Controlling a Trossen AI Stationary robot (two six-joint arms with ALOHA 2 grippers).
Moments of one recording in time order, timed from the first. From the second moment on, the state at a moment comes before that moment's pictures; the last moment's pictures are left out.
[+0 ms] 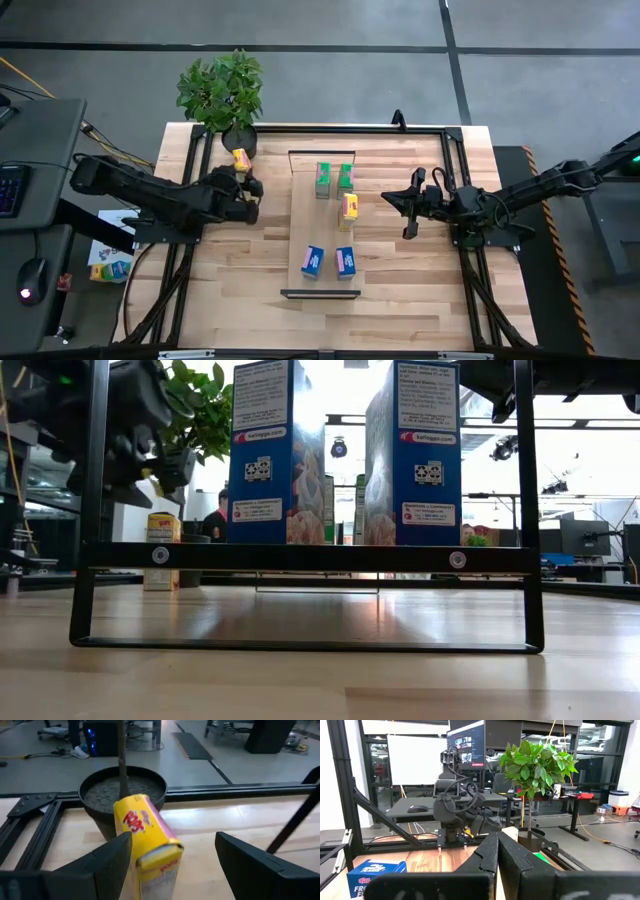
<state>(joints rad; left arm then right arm) -0.11 1.16 0.52 -0.65 -1.22 -1.36 0.24 0.81 0.29 0.69 0.44 -0.10</state>
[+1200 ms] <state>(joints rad) 0.08 1.16 0.52 -0.52 -1.12 -1.20 0.24 0.81 0.29 0.69 0.44 -0.05</state>
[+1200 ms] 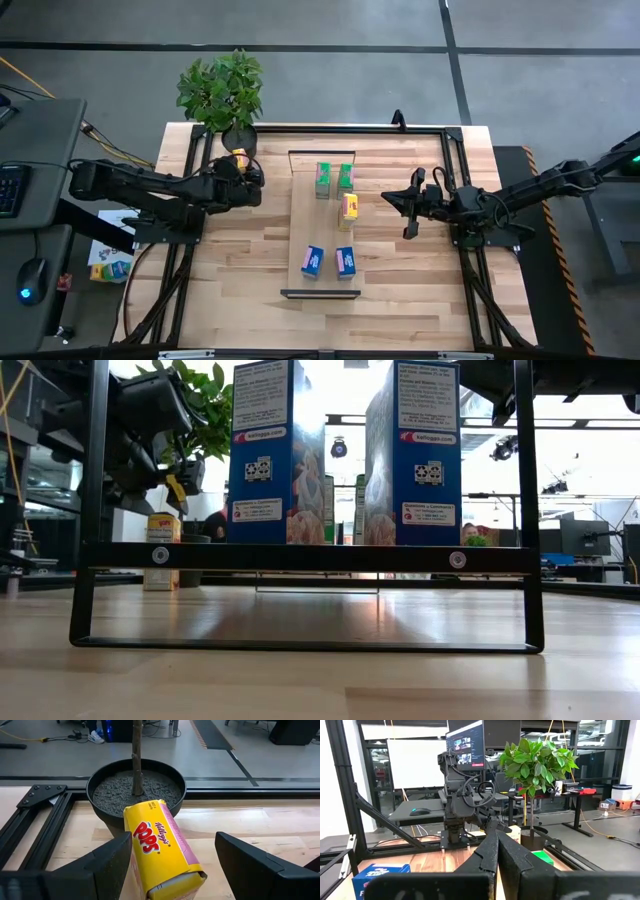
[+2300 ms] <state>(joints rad) 0.13 1.17 0.52 -0.49 -1.09 -1.18 0.24 0.81 0.29 0.70 0.55 0.00</state>
